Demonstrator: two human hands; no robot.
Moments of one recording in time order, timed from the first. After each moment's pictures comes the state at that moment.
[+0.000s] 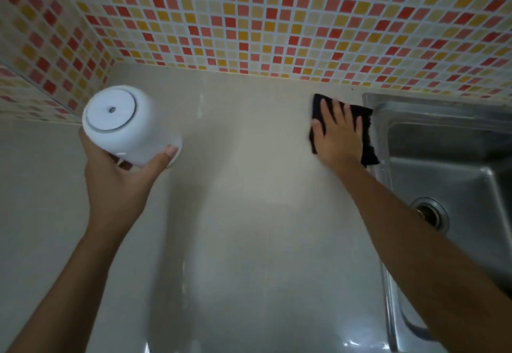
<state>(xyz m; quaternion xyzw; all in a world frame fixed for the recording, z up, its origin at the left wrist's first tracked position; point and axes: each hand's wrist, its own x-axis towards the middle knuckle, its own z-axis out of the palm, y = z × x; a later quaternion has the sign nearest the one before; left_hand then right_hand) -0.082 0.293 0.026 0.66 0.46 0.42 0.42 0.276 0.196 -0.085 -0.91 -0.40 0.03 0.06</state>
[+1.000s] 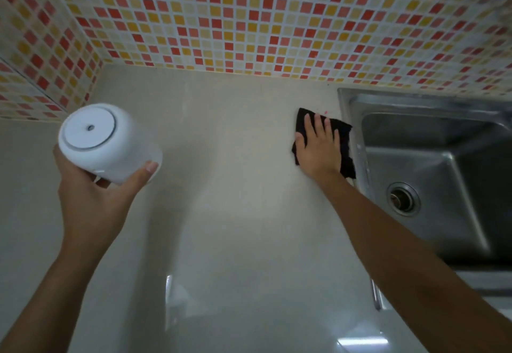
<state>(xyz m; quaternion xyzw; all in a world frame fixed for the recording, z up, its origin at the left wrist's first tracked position) -0.132 0.273 0.024 0.67 0.45 0.40 0.42 0.230 0.155 -0.084 -0.92 -0.39 0.06 0.05</state>
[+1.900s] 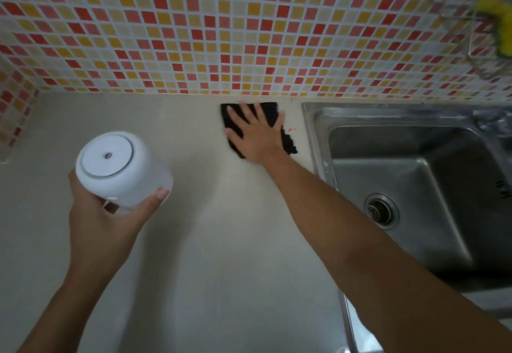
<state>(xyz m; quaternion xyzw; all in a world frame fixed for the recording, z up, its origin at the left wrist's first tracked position) -0.035 0.247 0.011 0.69 0.44 0.37 0.44 0.267 0.240 -0.070 -0.85 -0.51 0.10 0.02</state>
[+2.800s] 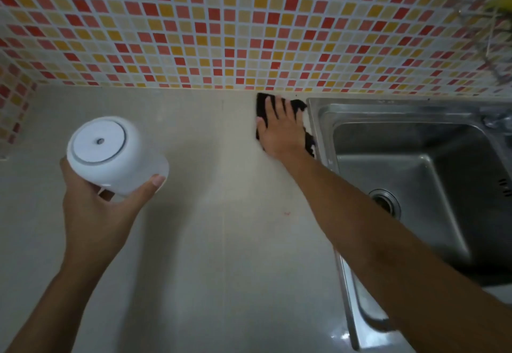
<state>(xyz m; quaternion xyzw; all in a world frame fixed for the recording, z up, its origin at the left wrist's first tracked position) -0.033 0.270 0.016 0.69 0.43 0.37 0.45 0.295 0.224 -0.077 -0.91 -0.41 0.09 0.01</state>
